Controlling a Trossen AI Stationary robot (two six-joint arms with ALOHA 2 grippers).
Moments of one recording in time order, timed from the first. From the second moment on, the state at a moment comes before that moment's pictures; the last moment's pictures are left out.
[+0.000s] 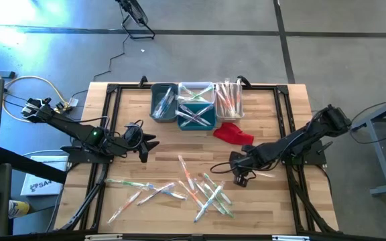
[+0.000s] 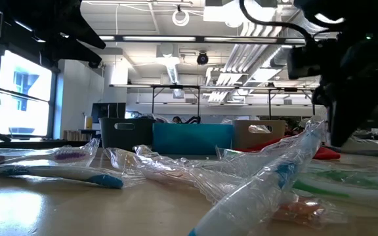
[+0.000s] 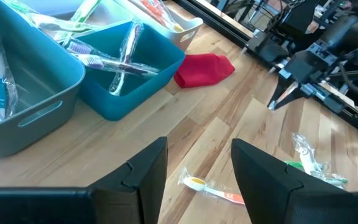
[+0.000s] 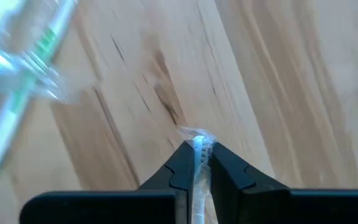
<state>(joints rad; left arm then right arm) -0.39 0.78 0.54 -0.24 -0.69 -0.82 0.37 1.50 0.78 -0.54 0.11 0.74</state>
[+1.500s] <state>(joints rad) -0.39 0.78 0.54 -0.24 -0.72 -0.82 -0.27 1.20 1.31 -0.48 0.30 0.16</state>
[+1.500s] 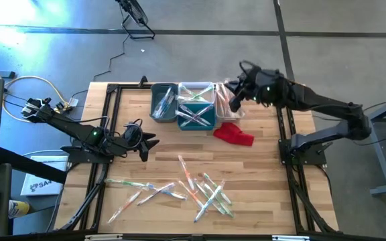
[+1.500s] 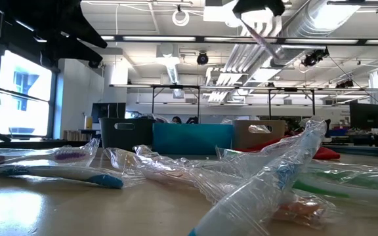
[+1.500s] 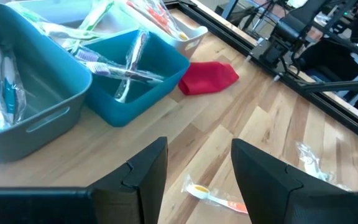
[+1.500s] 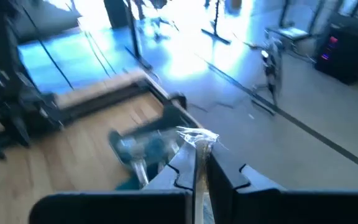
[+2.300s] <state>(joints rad) -0.39 0.78 0.54 -0.24 -0.73 -0.85 -0.64 1.44 0.95 0.22 -0.11 0.34</state>
